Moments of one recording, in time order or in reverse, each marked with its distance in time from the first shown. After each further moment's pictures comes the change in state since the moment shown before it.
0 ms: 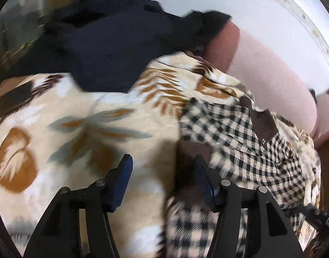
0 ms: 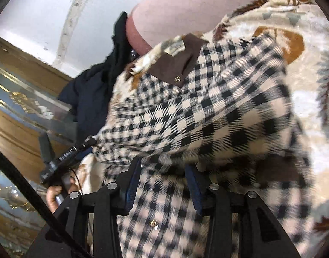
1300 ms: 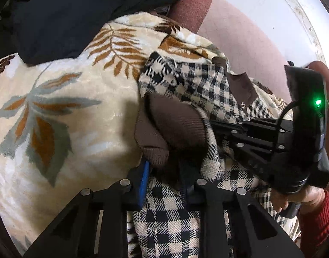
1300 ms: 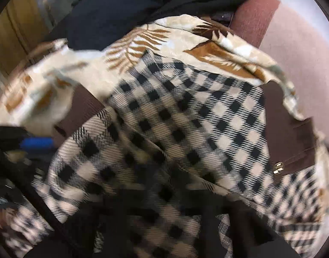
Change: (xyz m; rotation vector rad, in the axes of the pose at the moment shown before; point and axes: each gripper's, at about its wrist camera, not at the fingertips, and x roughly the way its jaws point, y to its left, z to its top) left arm 0.056 -0.034 -0.015 0.106 0.212 -0.208; right arm 0.236 0.141 0.036 -0.777 0.362 -0.335
